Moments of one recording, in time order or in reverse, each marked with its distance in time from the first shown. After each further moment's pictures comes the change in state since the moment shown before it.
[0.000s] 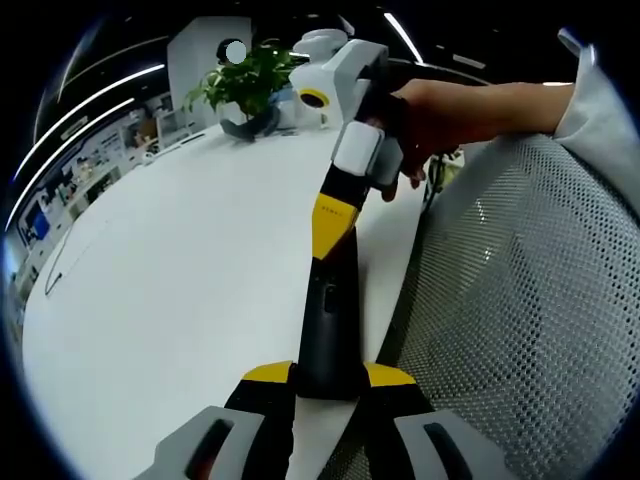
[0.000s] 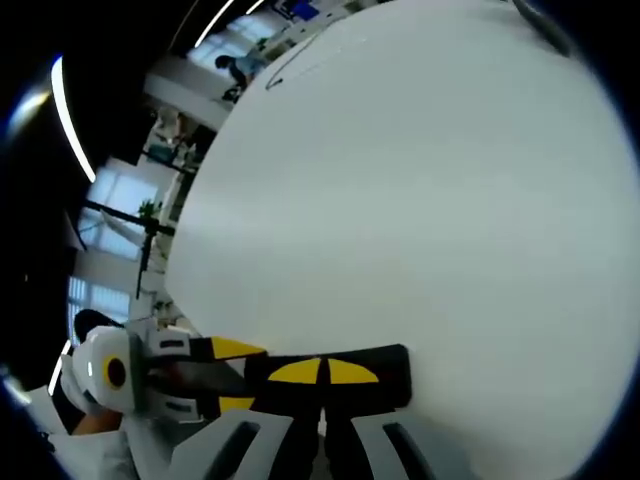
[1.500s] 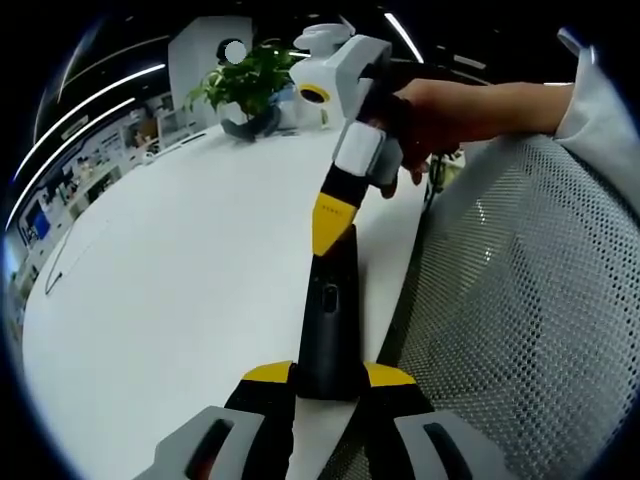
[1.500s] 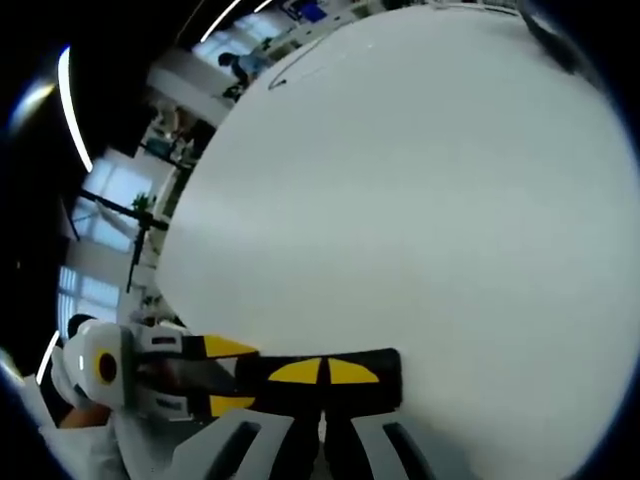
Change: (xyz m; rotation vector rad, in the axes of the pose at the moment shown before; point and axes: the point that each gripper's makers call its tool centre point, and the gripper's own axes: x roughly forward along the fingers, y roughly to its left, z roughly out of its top) left arm 0.000 0.000 0.000 0.001 -0.002 0.001; right arm -0.001 -0.004 0.002 -0.044 -0.007 -0.050
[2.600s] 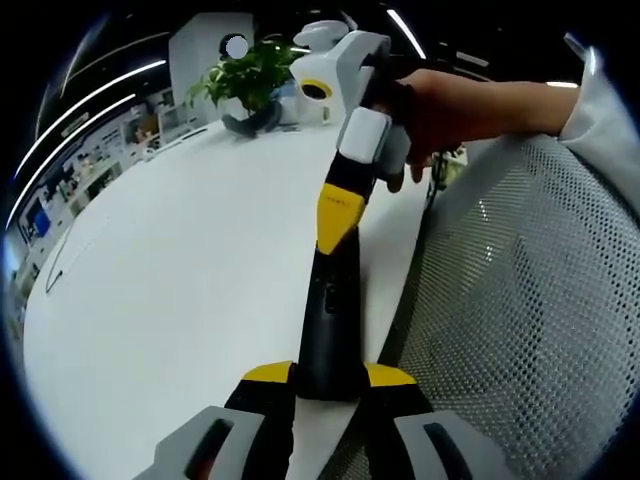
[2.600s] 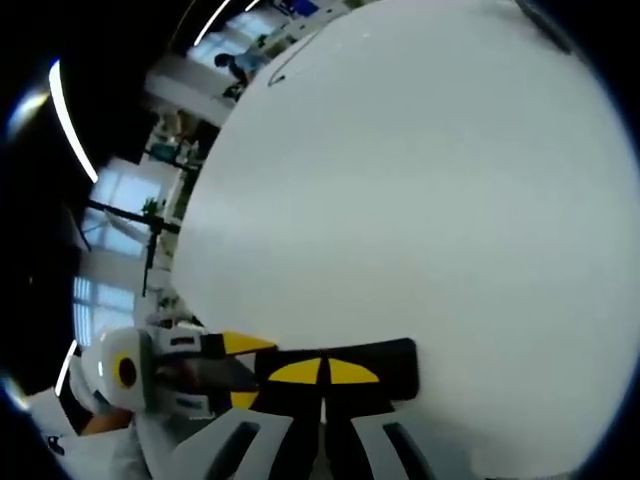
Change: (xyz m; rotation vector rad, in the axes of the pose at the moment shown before) left arm 0.000 0.001 0.000 -0.007 0.024 0.005; right arm -0.004 0.012 -0.005 0.063 0.055 0.085
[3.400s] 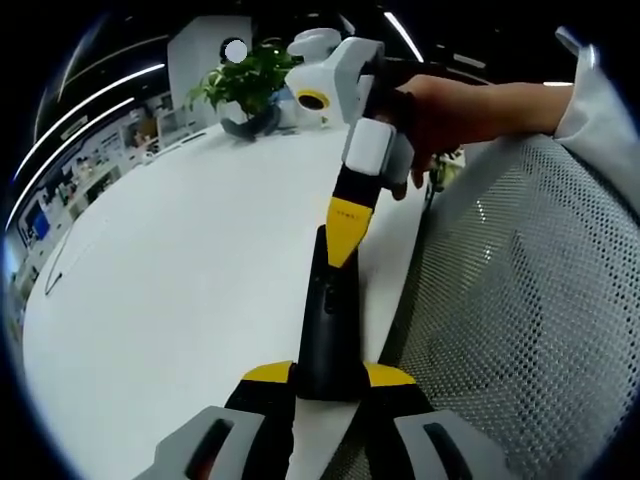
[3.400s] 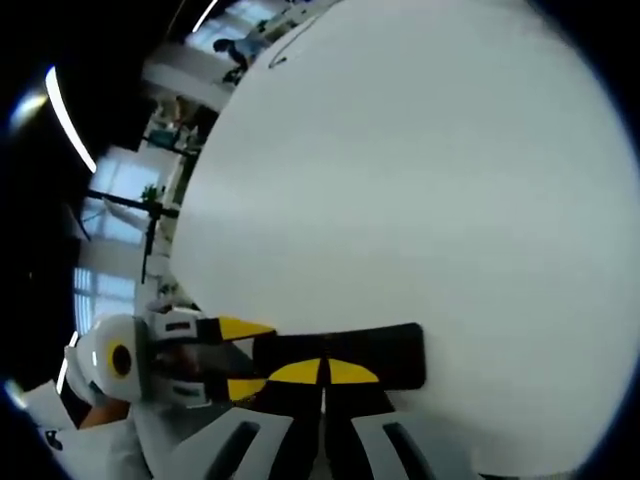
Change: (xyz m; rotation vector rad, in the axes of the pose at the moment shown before) left arm -0.001 0.000 0.000 0.009 -0.020 -0.006; right arm 0.005 0.000 -0.010 -0.016 0.054 -0.009
